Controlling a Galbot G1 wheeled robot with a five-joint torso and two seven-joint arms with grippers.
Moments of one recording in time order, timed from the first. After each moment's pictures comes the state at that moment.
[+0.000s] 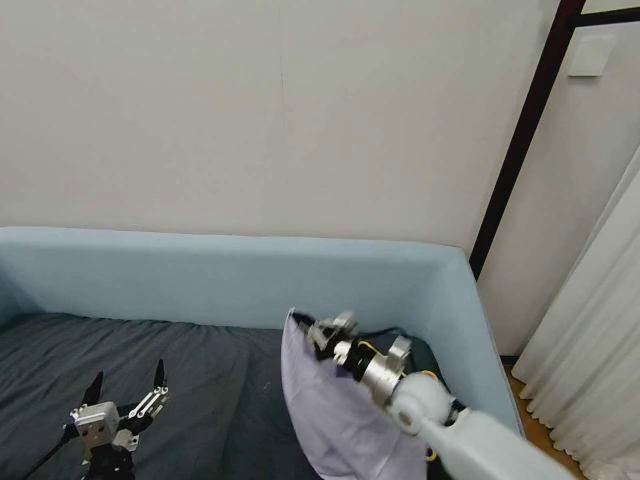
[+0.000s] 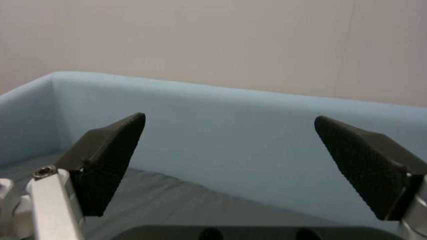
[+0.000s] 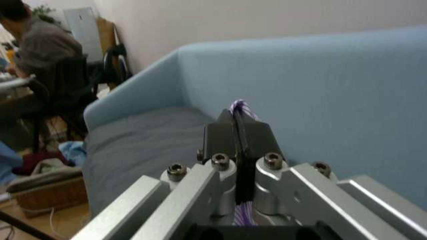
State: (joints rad) left arm 1.69 -1.50 -0.79 -2.17 -0.22 -0.14 -0.11; right arm -0.68 1.14 -0.39 1.46 0.73 0.19 -0.27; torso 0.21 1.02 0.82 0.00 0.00
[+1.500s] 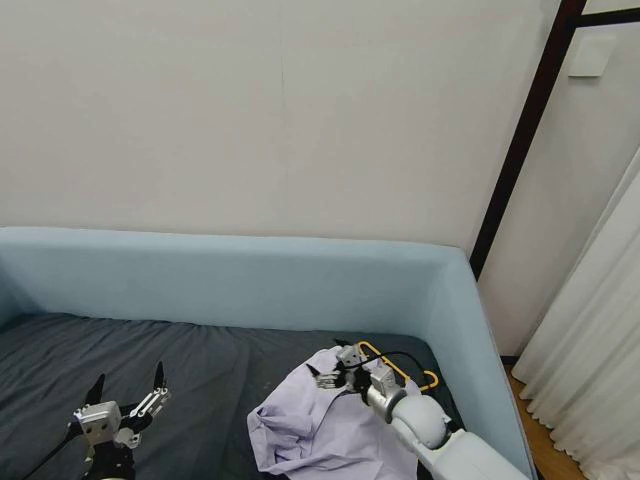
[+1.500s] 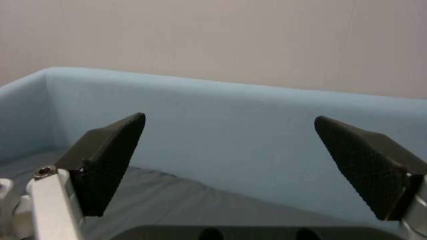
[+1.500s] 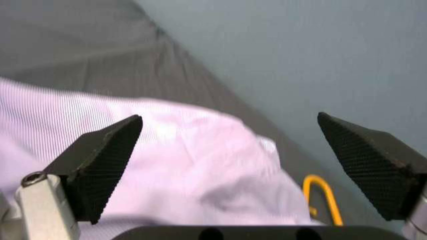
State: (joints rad) left arm 1.65 -1.47 -0.78 -2.12 -0.23 -0.15 -0.11; right arm -0.74 1.12 -0.14 1.31 0.18 -0.03 -0.24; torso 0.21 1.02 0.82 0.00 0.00
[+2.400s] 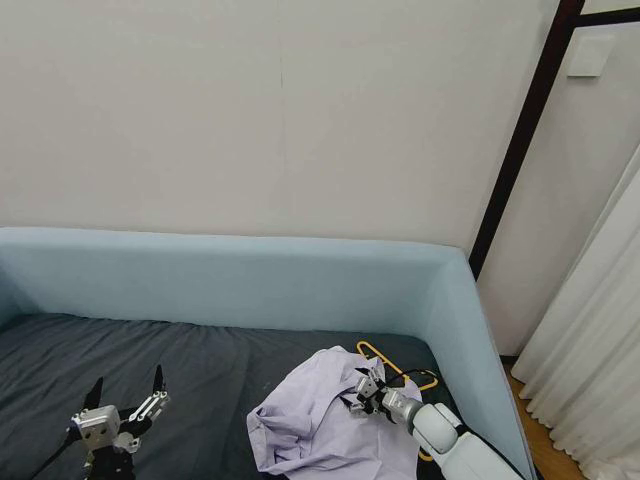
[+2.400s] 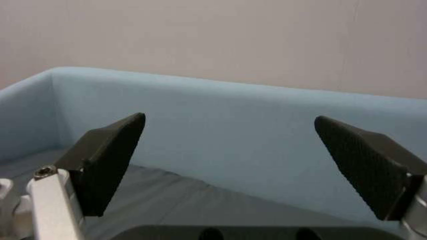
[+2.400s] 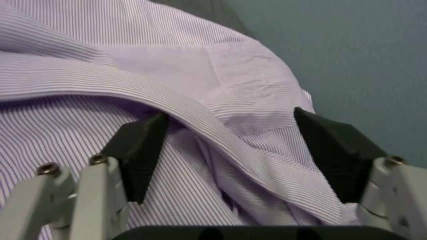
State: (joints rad) left arm 1.67 -1.50 -0.78 -2.13 -0.21 -0.16 -0.11; right arm -0.72 1.19 -0.11 1.10 -0.06 0.06 -0.34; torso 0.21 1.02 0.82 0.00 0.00
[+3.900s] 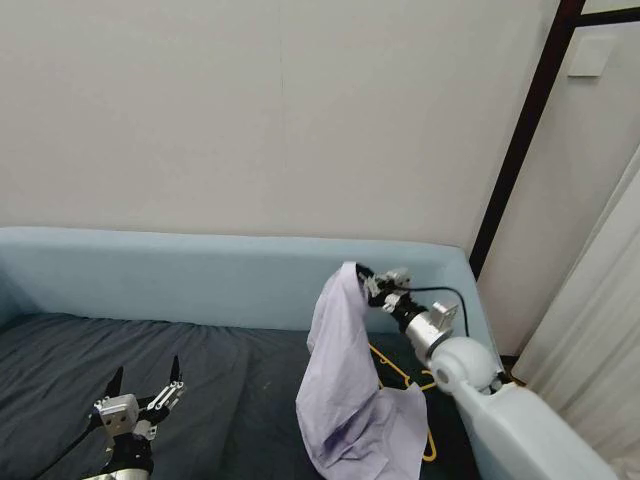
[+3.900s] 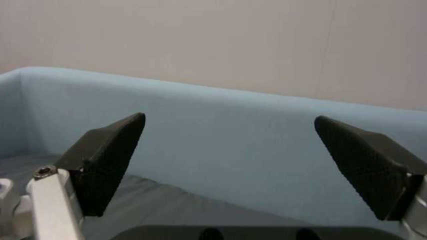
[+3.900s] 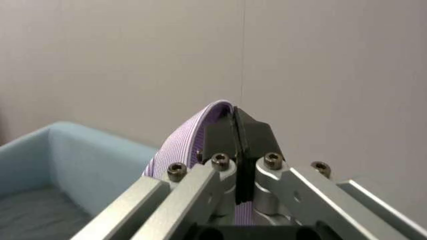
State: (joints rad) left arm 1.60 -1.47 -0.71 -2.09 -0.22 -0.16 -0.12; right arm -0.63 0.93 0.08 1.84 0.75 -0.05 -0.03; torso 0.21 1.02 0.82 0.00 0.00
